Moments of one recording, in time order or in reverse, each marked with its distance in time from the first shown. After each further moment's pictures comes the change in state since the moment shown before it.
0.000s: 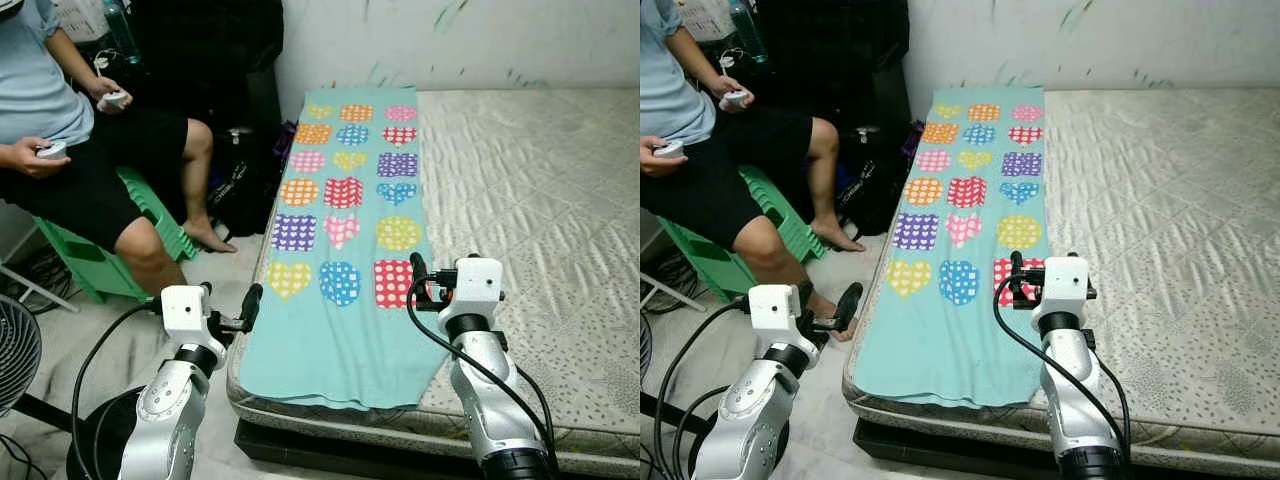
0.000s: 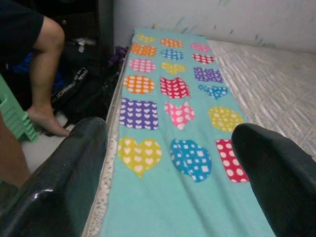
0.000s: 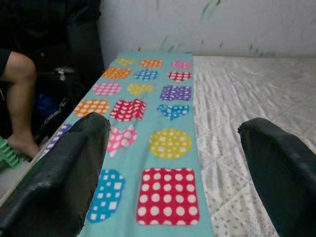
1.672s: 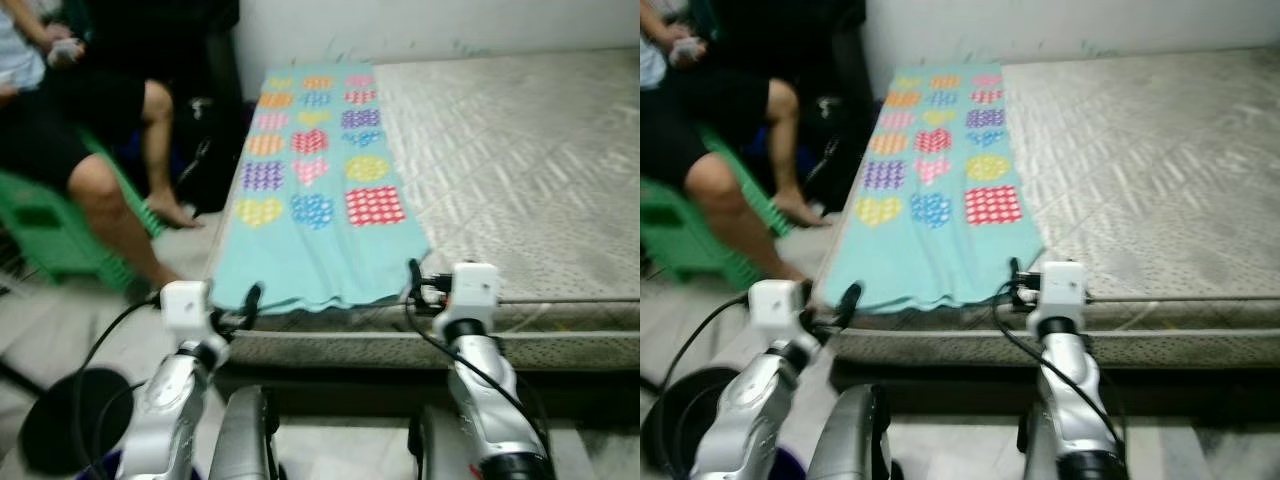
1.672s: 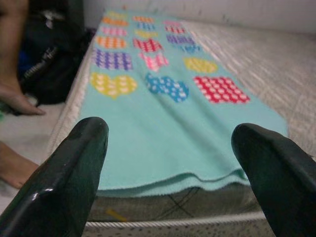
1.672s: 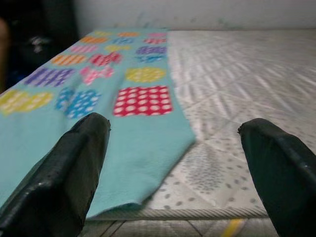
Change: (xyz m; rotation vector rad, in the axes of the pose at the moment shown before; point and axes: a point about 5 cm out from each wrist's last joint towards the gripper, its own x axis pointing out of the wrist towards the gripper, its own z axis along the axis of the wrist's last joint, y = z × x) left arm 0.007 -0.006 0.006 -0.005 -0.024 -0.024; right arm 0.000 -0.002 -0.003 -0.007 0.022 0.000
